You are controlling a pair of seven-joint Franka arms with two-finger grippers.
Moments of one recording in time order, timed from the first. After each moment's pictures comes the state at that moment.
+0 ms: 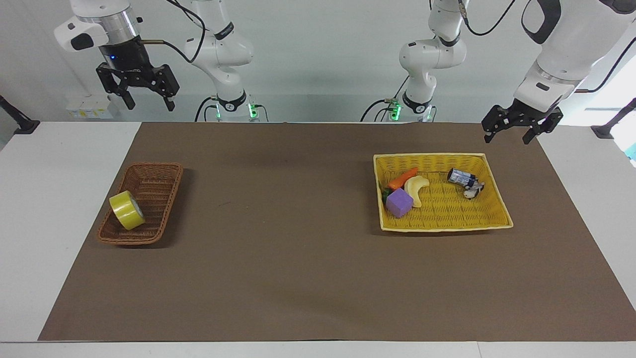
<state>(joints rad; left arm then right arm) 0.07 0.03 -0.14 -1.53 0.03 1.53 0.06 0.06 -0.12 -0.08 -1.57 -0.01 1.47 0.05</state>
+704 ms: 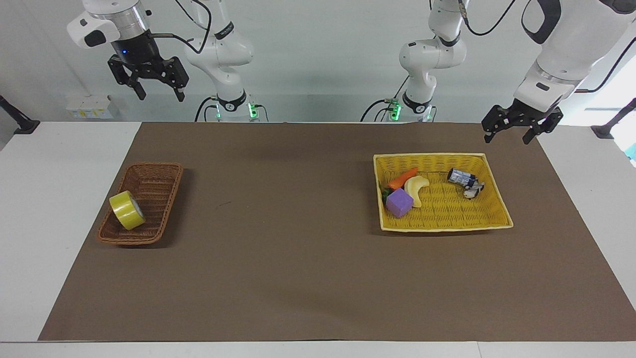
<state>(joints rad) 0.07 0.03 -0.14 -1.53 0.03 1.53 0.06 0.06 -0.13 -0.06 -1.55 0.00 1.43 0.09</state>
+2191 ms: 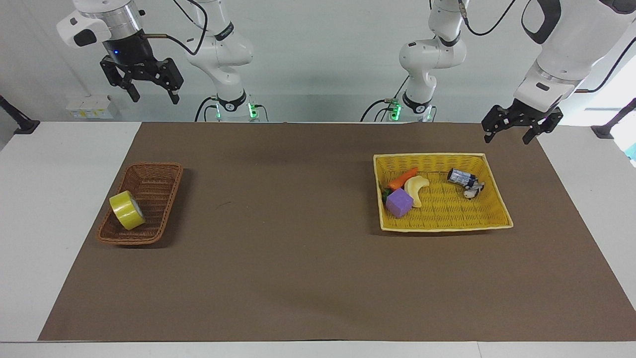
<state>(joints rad) 0.07 0.03 -0.14 -1.53 0.03 1.53 0.06 0.06 -0.08 -0.07 -1.47 0.00 1.41 0.09</state>
